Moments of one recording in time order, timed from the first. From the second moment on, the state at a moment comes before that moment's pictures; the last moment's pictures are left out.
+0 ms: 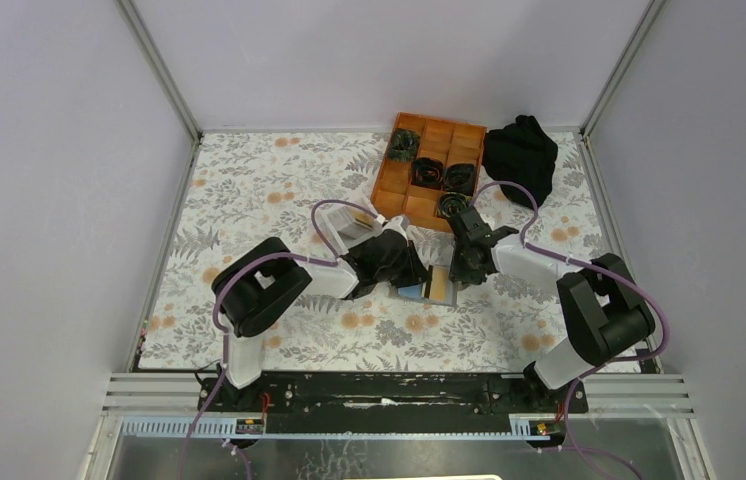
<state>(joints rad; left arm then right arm) -0.85 1.92 0.92 0.38 0.09 -0.94 0.50 1.57 0.85 -0.50 0.14 0.67</state>
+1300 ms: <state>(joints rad) -0.87 1.87 0.94 0.24 0.05 -0.93 0.49 1.54 0.80 -0.41 0.04 0.67</state>
